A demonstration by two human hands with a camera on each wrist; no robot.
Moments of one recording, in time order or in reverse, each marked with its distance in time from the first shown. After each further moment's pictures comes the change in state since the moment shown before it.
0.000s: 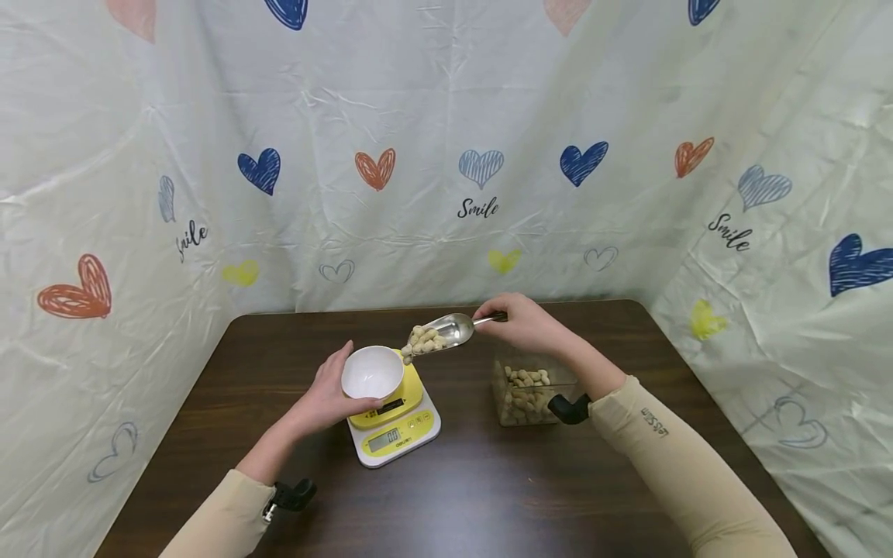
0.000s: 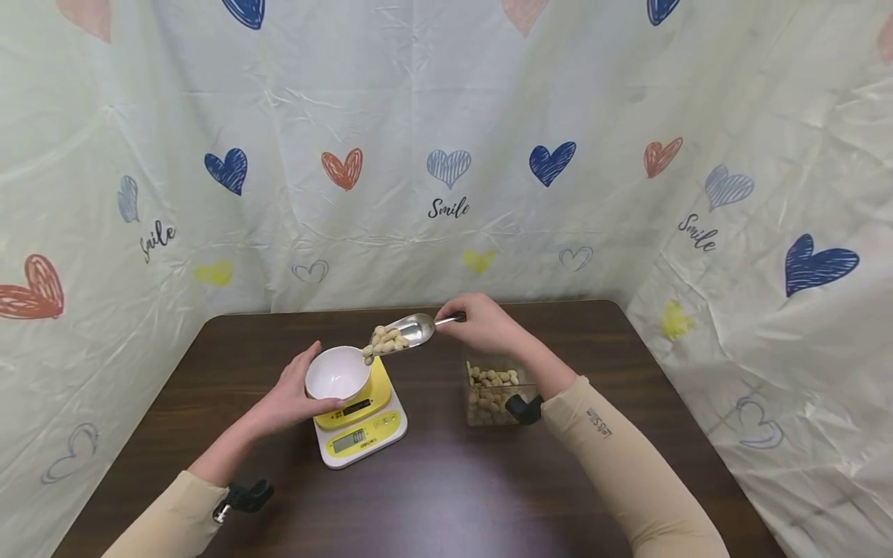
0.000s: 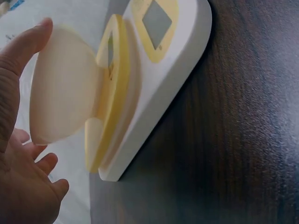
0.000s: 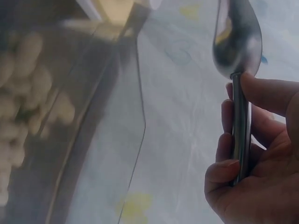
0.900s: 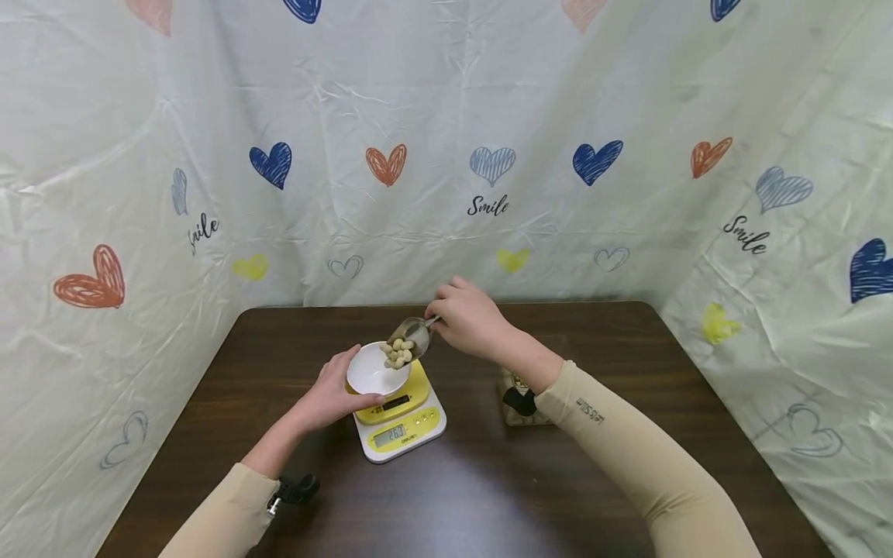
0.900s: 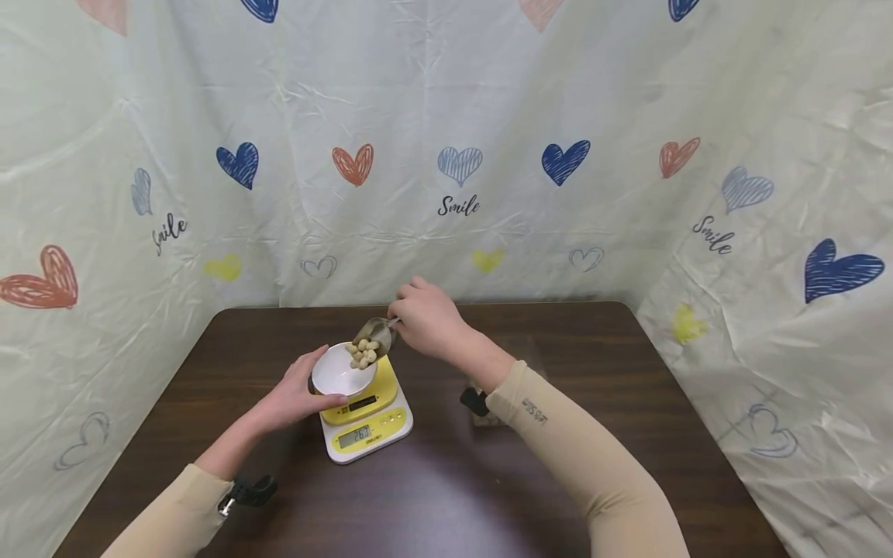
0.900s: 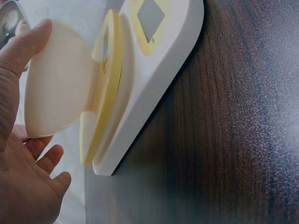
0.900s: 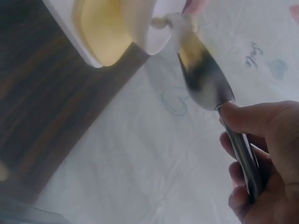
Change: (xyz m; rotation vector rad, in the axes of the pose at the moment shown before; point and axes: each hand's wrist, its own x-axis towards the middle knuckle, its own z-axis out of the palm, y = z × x) left_hand -0.001 -0.006 -0.002 0.008 -0.018 -0.056; right_hand 0.049 -0.062 0.054 -0.626 0.158 -0.397
